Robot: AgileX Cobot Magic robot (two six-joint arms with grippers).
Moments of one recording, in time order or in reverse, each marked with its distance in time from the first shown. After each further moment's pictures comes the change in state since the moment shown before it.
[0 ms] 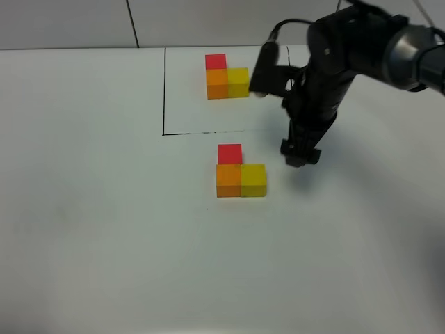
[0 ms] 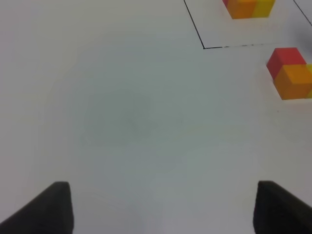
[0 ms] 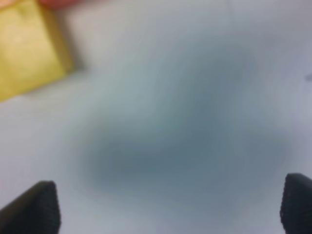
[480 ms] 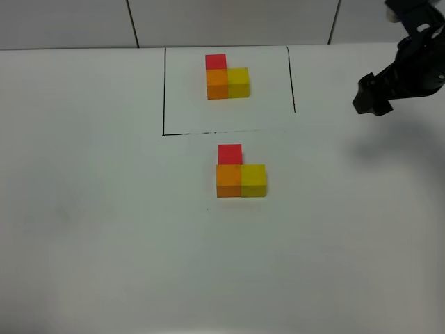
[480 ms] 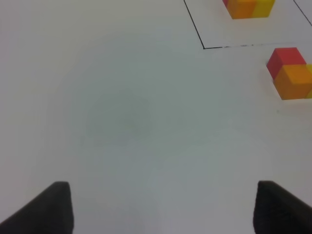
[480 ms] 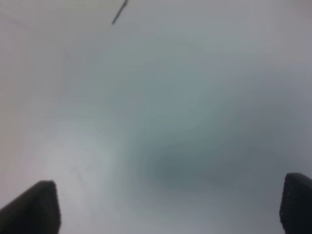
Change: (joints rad) left arm 0.000 0.000 0.000 0.000 0.000 0.000; right arm -0.329 -0.280 0.248 0.232 -0.201 0.221
